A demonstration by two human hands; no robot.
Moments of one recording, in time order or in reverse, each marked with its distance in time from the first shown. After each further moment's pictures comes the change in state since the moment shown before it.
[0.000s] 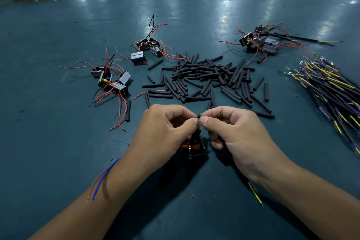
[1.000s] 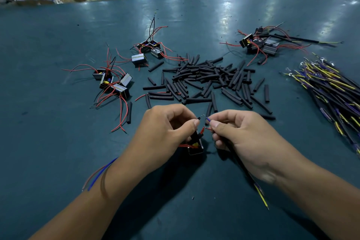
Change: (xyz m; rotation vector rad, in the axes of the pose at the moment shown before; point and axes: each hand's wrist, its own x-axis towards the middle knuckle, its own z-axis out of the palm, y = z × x) left_hand 0.003 -0.003 -0.003 0.030 -0.054 0.020; right_hand -0.004 -0.013 -0.009 -0.042 0.006 0.182
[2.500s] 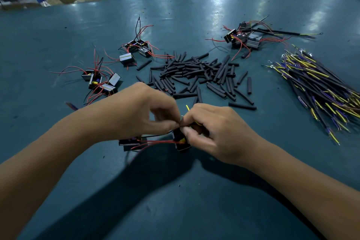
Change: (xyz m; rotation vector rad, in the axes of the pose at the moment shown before) left_hand 0.028 0.035 -0.048 0.524 -0.476 0.445; right_hand -0.001 -0.003 -0.012 -0.967 -0.153 -1.029
